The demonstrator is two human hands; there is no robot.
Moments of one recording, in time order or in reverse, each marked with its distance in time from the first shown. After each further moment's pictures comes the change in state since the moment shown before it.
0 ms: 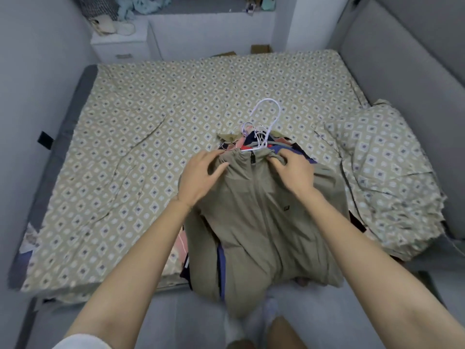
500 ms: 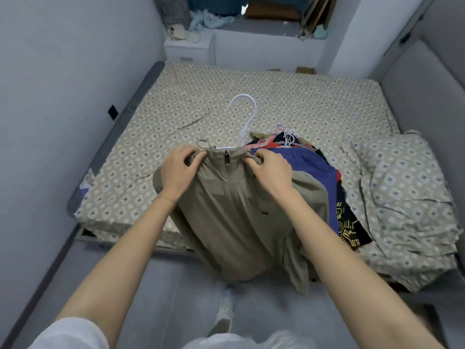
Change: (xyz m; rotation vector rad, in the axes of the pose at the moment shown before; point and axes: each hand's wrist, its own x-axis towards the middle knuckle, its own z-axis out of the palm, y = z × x) left_hand -0.181 0.034 -0.104 -0.001 0.451 -0.247; right_hand -0.152 -0.119 -0.042 0.093 -0.150 -0.244
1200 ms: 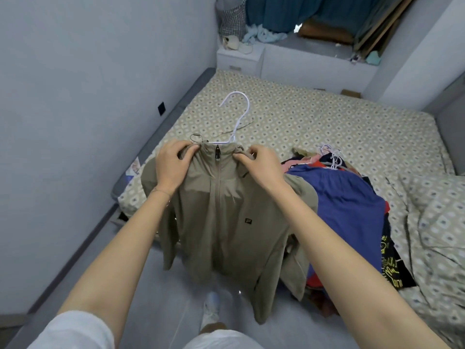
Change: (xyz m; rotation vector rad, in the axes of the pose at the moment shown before) left_hand 0.010 -0.125 -0.127 0.052 0.228 -0.100; right_hand 0.021 -0.157 0.089 0.193 -0.150 -0.118
